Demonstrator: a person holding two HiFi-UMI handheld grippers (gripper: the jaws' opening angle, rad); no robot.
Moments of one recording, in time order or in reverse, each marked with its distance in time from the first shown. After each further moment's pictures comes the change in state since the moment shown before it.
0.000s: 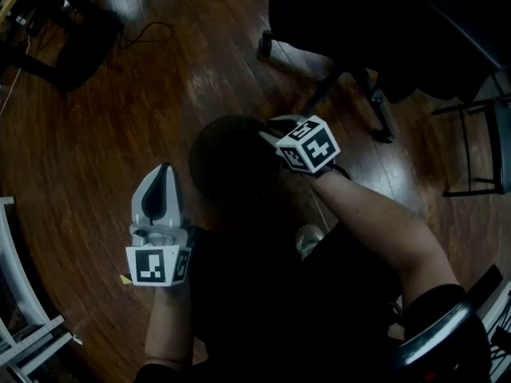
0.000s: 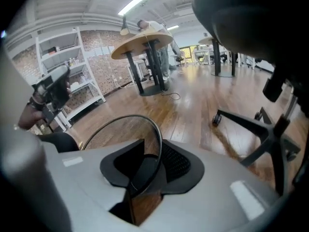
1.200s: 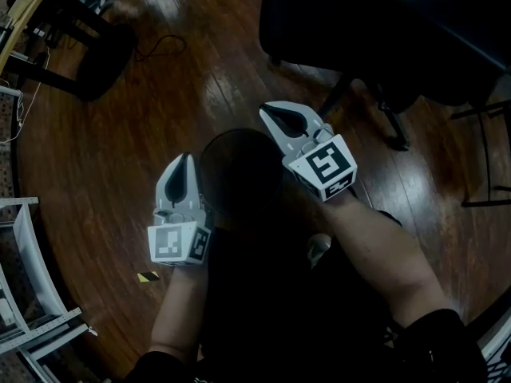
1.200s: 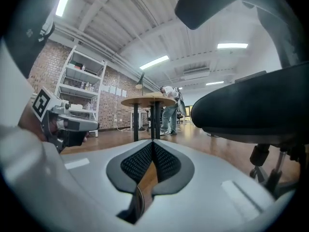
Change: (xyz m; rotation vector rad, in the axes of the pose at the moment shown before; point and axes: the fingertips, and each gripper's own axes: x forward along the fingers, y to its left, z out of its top) left arm 0.058 -0.022 -0.018 -0.039 0.070 0.066; right arm -0.096 0.005 0.110 -0.198 -0.691 -0.072
